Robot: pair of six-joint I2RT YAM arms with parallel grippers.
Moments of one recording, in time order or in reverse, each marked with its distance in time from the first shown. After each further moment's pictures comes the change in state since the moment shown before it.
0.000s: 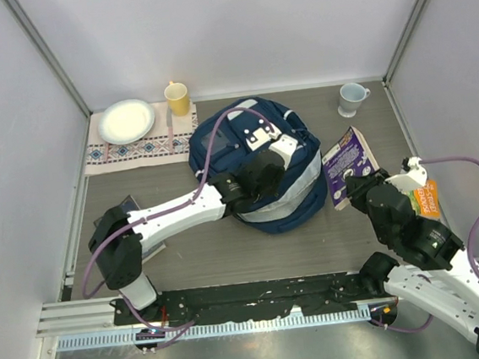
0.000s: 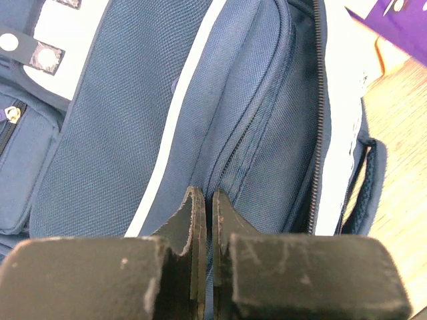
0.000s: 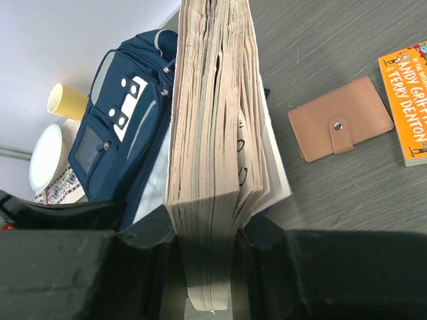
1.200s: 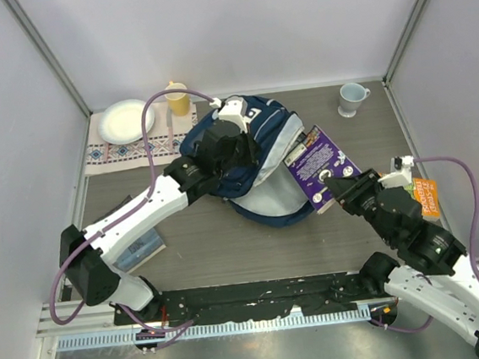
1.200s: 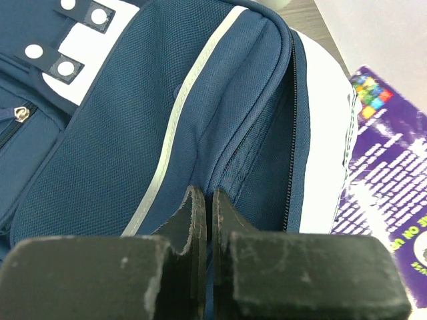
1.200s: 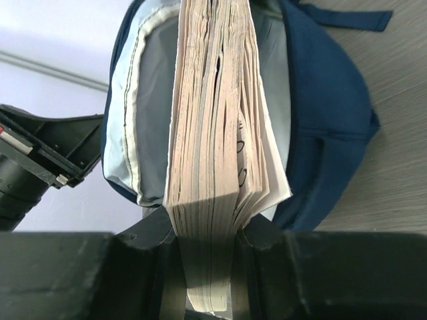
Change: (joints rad) left arm 0.180 -0.197 0.055 -0.022 0.102 -0.333; right arm -0.001 -0.074 -0.029 0.149 -0.294 0.084
